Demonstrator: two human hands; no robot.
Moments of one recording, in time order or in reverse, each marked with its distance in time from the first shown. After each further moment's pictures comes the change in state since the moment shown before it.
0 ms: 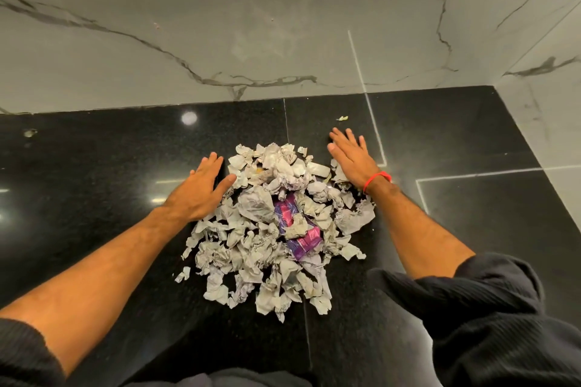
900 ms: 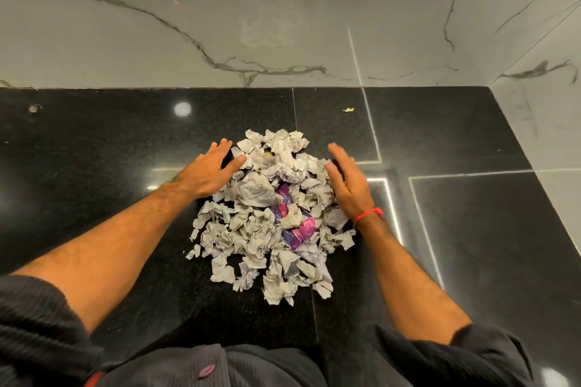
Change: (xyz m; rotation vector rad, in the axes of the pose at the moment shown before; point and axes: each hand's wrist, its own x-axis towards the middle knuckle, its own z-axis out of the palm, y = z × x) left_hand -0.014 0.005 -0.014 -0.082 -0.033 0.000; right_hand -0.086 -0.041 0.054 0.351 0.270 -0.081
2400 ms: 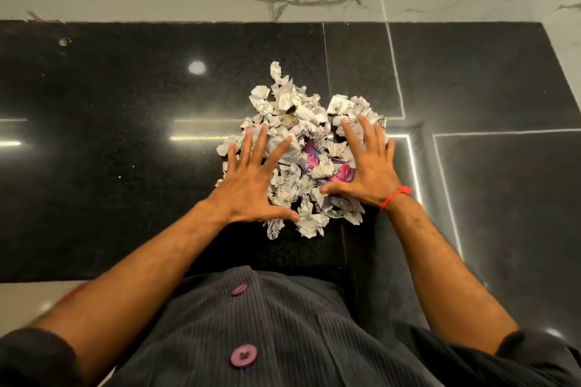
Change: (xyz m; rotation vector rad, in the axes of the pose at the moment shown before) left_hand -0.133 0.003 0.082 0.184 0.047 0.309; right_hand -0.090 -0.027 0.020 -0.573 -0.275 -0.037
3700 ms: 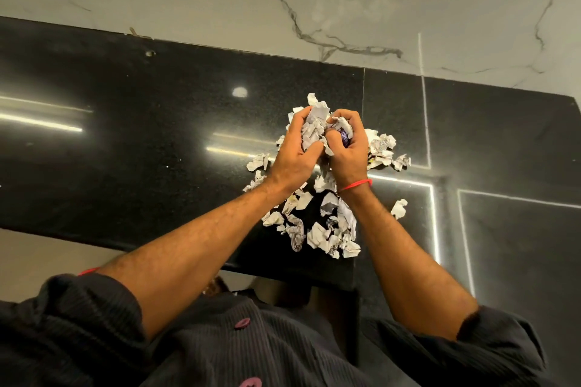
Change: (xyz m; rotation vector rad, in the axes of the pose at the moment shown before) left_hand 0.025 0.057 -0.050 -1.106 0.634 -0.095; right_hand 0.047 -0.137 -0.027 1.151 0.429 -0.164
